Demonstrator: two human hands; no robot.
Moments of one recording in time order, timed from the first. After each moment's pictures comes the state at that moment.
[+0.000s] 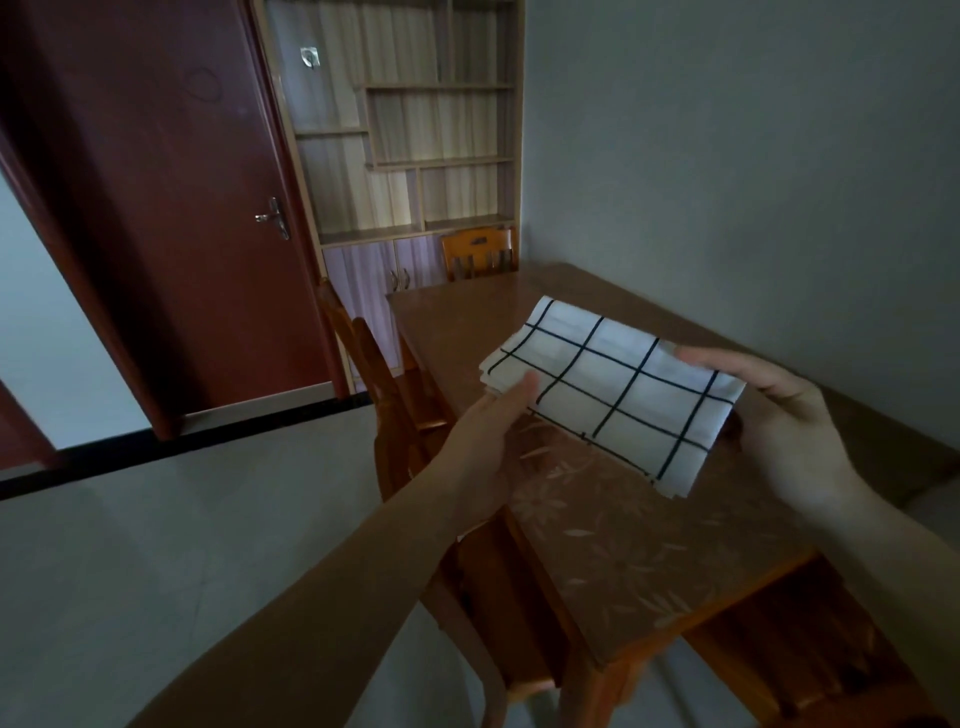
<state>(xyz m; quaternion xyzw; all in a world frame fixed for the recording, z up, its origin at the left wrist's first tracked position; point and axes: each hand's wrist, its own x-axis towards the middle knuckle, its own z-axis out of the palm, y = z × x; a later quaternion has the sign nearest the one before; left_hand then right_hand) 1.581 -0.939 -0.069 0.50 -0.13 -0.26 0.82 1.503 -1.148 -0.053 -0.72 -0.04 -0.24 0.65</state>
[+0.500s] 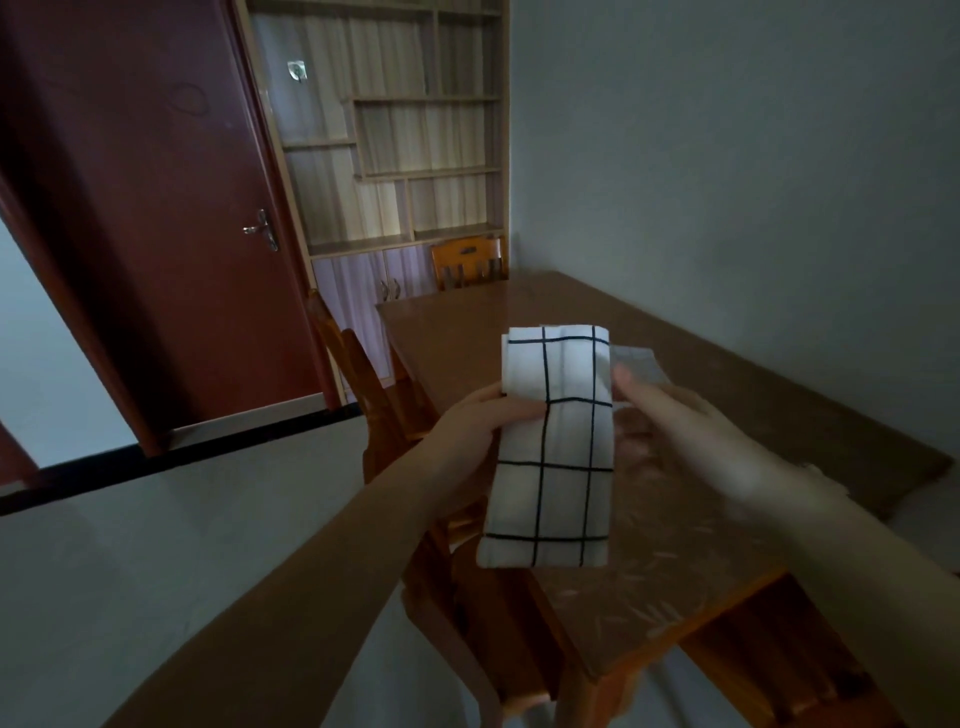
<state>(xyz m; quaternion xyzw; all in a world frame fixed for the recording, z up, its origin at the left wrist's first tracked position) 1.594 -0.940 -0.048 0.58 -0.19 -0.28 0.74 1.516 -1.128 -0.037 -0.80 0.05 -0.01 0.59</state>
